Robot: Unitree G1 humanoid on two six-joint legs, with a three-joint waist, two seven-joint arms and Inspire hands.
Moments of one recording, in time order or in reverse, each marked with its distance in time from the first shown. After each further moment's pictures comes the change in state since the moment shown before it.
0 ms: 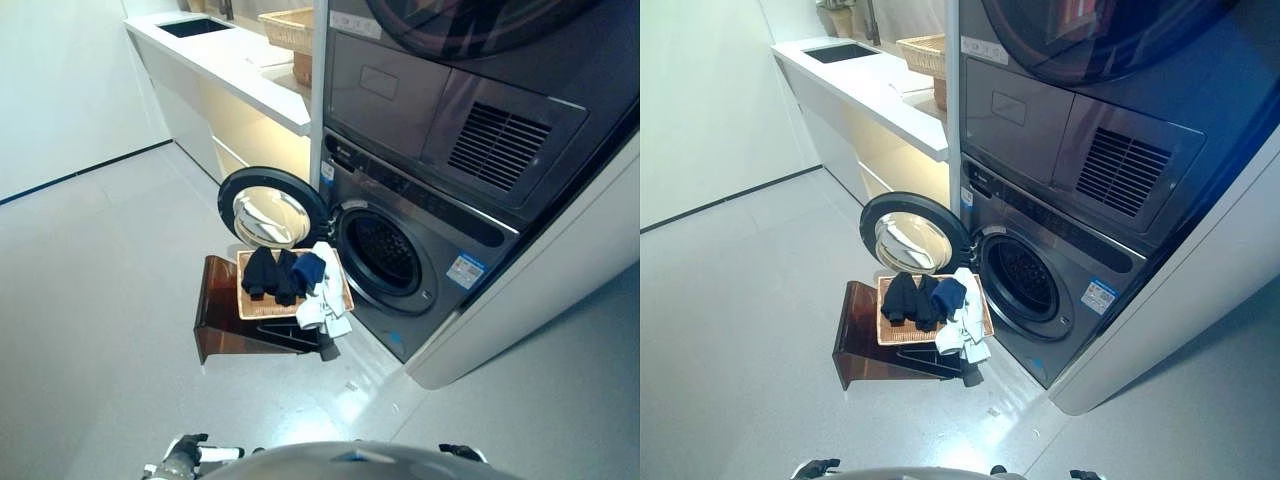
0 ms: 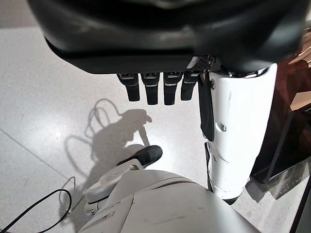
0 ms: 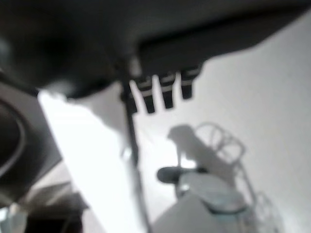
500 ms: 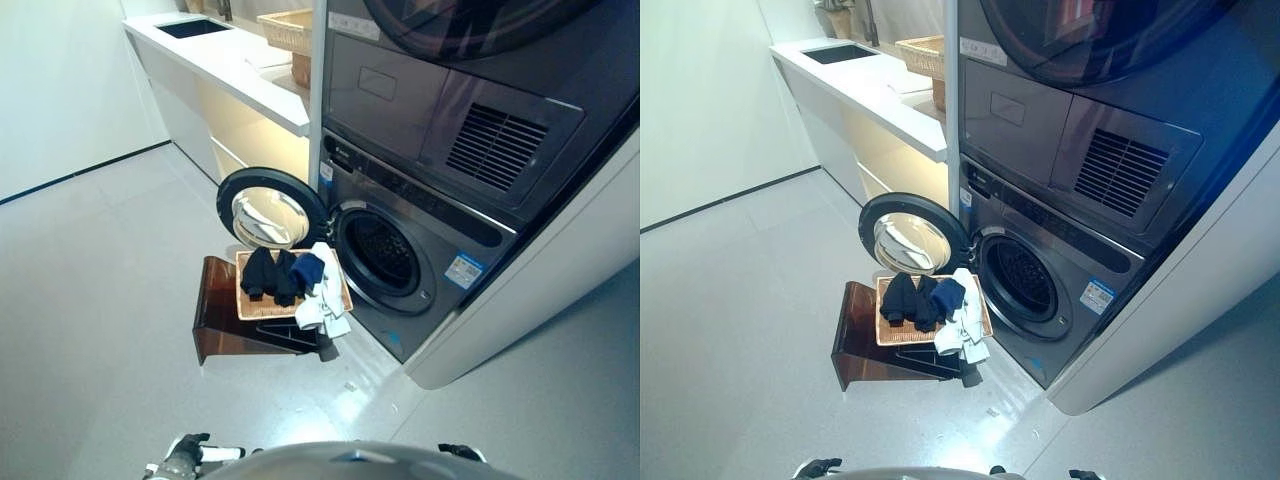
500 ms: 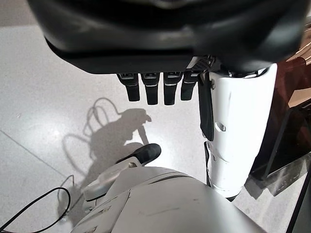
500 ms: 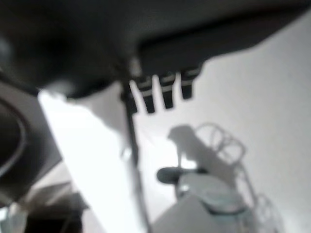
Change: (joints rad) left arm -0.001 -0.004 -0.007 -0.001 -0.003 0.001 0.000; right arm 0.000 0.001 0.007 -0.001 0.000 0.001 0.000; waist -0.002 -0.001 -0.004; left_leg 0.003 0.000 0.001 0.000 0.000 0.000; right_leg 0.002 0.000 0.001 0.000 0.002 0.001
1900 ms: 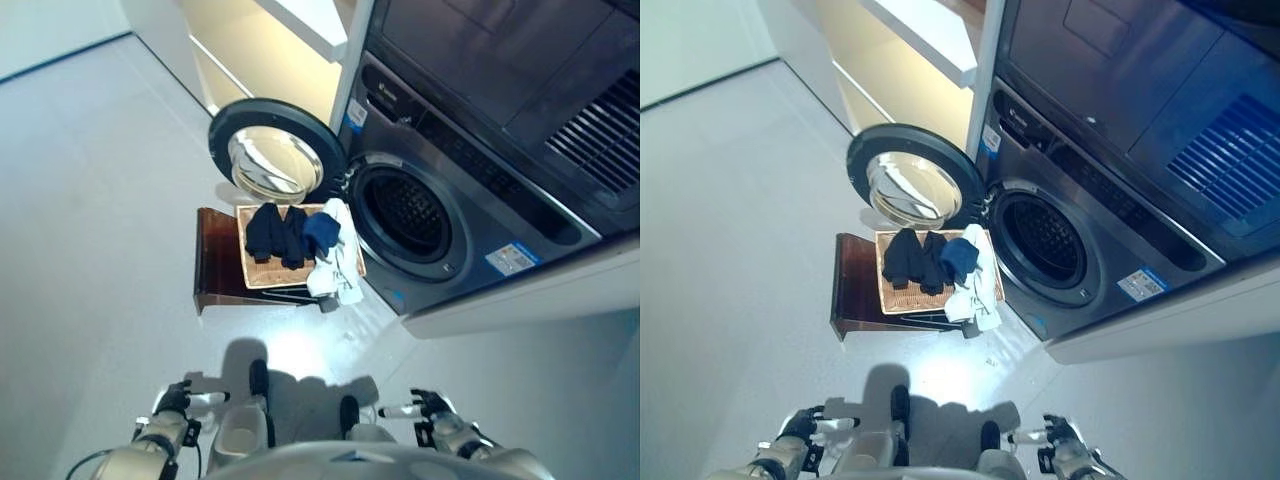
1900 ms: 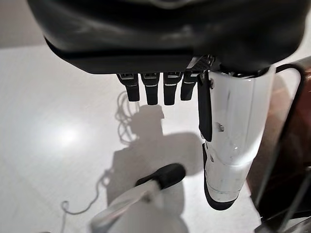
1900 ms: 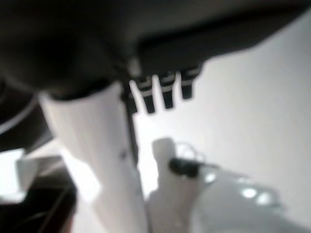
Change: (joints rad) left arm -0.180 0.065 -0.001 -0.023 -0.115 0.000 0.090; right arm -0.164 0.068 0.060 -0.047 -0.021 -0.005 -0.063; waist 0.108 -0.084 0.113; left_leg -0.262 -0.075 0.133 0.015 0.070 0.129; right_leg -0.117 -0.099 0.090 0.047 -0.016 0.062
